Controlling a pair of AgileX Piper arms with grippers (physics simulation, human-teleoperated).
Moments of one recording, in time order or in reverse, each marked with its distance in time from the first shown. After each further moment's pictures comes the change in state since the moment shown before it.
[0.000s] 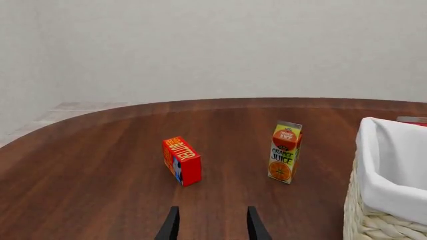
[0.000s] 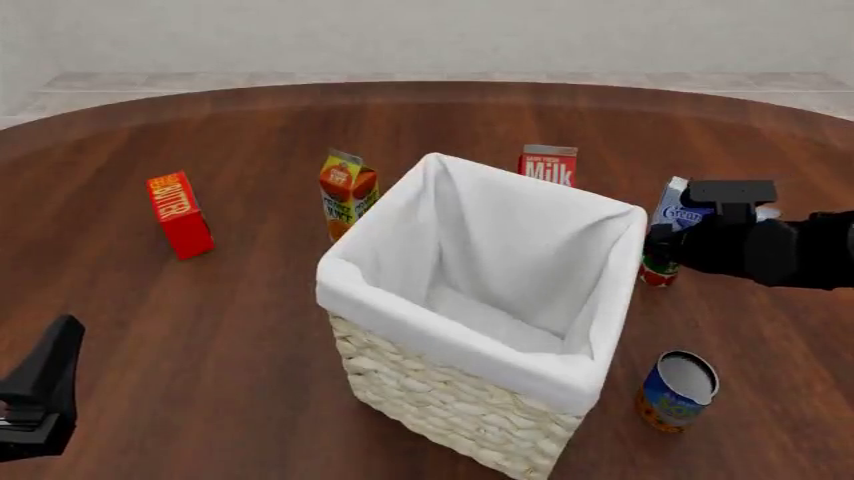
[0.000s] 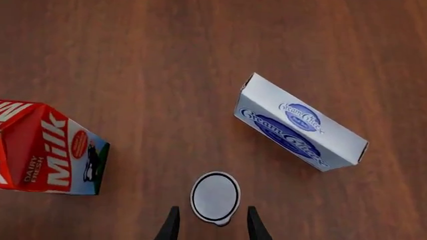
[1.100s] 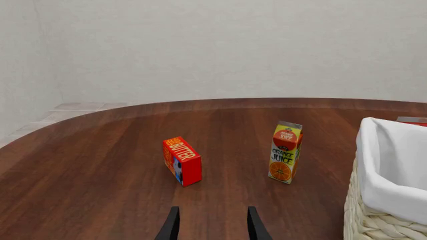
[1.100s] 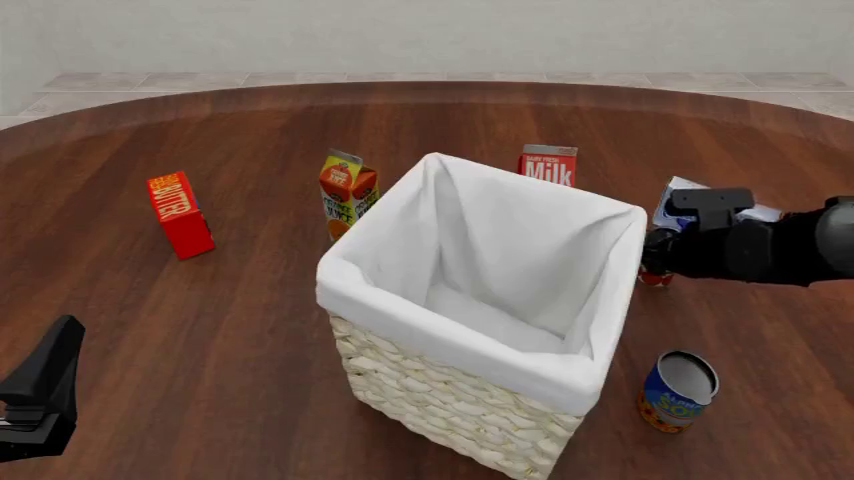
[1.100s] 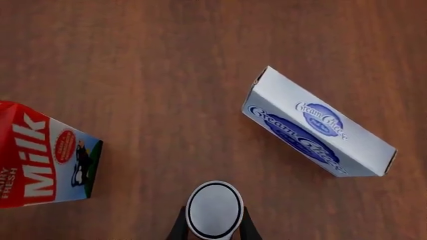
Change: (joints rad) left arm 0.000 0.000 0.000 0.000 0.000; right arm 0.009 0.099 -0.060 0.023 -0.013
